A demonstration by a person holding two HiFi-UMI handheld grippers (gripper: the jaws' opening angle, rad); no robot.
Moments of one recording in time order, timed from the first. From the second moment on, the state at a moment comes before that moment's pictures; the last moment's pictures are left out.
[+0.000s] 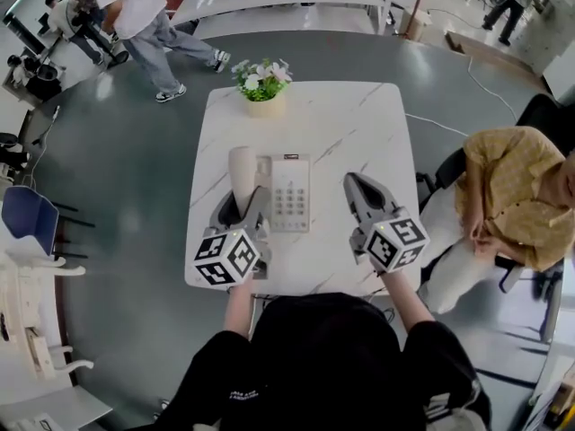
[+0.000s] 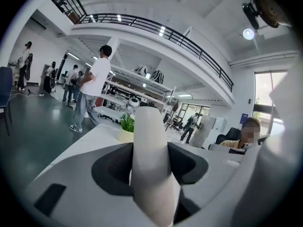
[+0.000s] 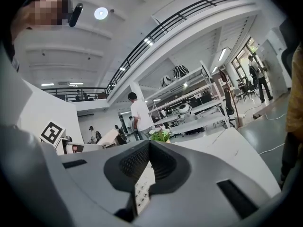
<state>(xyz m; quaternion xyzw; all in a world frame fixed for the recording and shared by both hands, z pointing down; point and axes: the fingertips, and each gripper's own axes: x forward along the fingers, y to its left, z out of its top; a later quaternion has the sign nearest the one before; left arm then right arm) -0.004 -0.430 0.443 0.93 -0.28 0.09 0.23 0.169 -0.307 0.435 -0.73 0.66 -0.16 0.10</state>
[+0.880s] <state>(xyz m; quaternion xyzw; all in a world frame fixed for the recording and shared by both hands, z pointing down) -0.049 -0.409 0.374 0.93 -0.29 -0.01 0.20 0.163 -0.279 0.396 -0.72 0.67 -0.13 0.12</state>
